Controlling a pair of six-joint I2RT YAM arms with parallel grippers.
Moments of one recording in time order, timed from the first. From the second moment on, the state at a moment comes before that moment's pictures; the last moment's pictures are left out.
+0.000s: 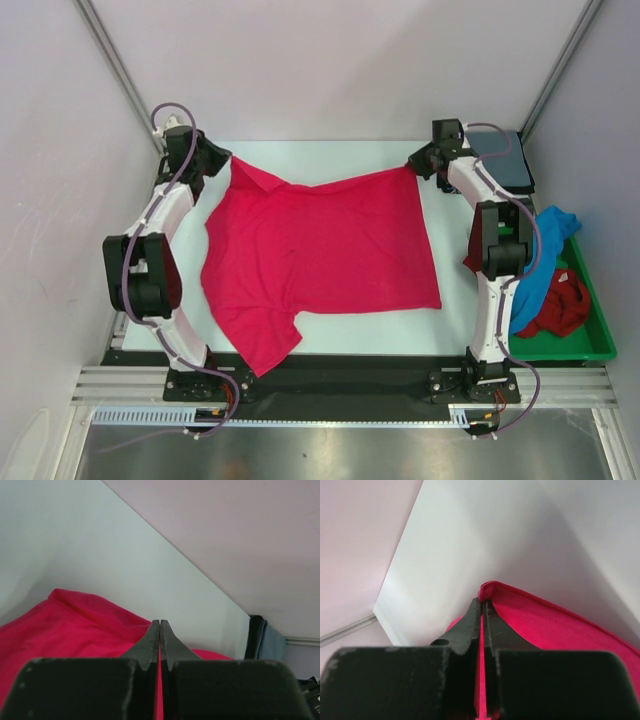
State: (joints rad) left arm 0.04 1.78 1.41 -0.02 0.12 -0.80; right arm 0.11 2.19 1.84 -0.37 -0.03 1.04
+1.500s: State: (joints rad) left arm 0.13 1.15 0.86 -0.23 0.10 -0.71; right arm 0.12 1.81 1.23 -0.31 -0.09 0.97
